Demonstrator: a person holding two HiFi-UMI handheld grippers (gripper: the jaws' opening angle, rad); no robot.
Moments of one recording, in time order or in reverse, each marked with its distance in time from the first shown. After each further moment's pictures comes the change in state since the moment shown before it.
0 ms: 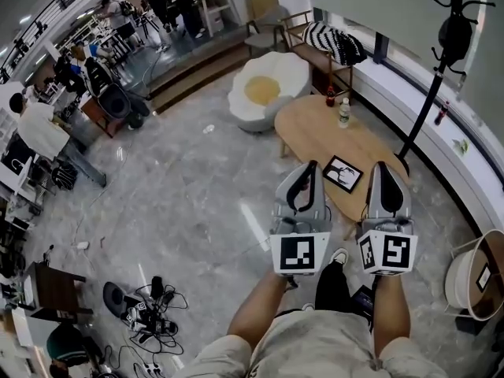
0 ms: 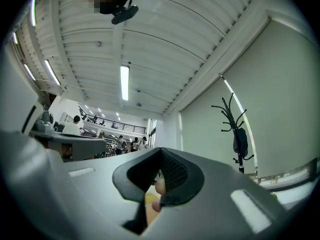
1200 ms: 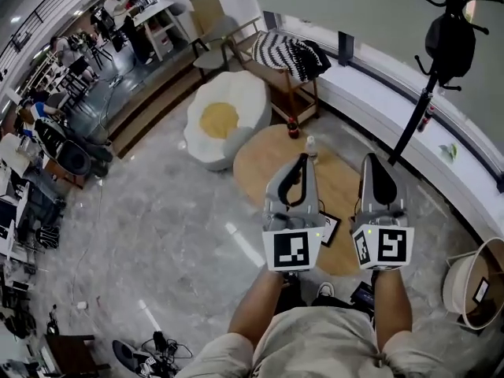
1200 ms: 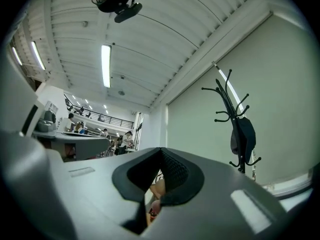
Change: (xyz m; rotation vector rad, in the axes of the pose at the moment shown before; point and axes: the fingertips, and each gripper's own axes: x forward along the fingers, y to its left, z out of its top) left arm 0.359 -0.006 -0.082 -0.014 0.014 -0.153; right arm 0.273 -0.194 -0.091 -0.039 0.045 -0.134
